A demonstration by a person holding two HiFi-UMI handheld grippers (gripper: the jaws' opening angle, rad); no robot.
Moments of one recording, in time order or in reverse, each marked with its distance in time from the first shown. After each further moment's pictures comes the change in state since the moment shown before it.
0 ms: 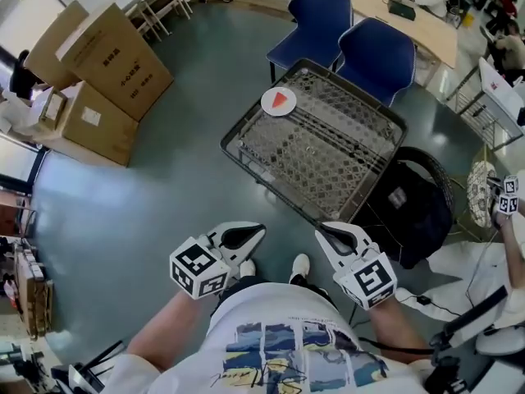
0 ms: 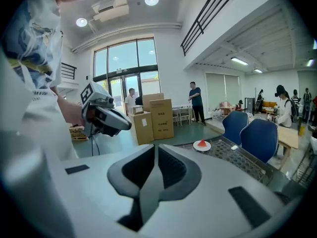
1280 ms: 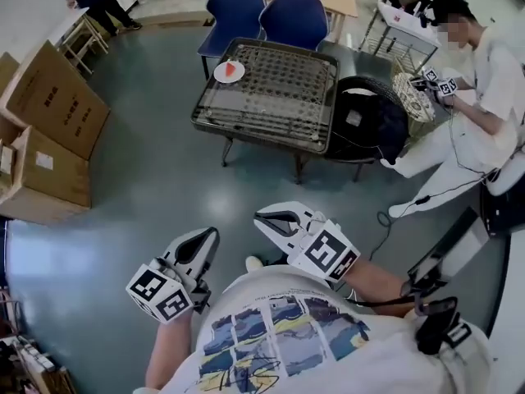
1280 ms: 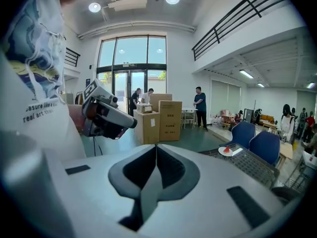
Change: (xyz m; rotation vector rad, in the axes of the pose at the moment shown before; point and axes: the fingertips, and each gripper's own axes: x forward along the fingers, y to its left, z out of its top) left arm -0.303 -0.018 -0.128 -0.078 -0.176 -0.168; right arm 0.084 0.345 0.029 -0.109 0.009 -0.058
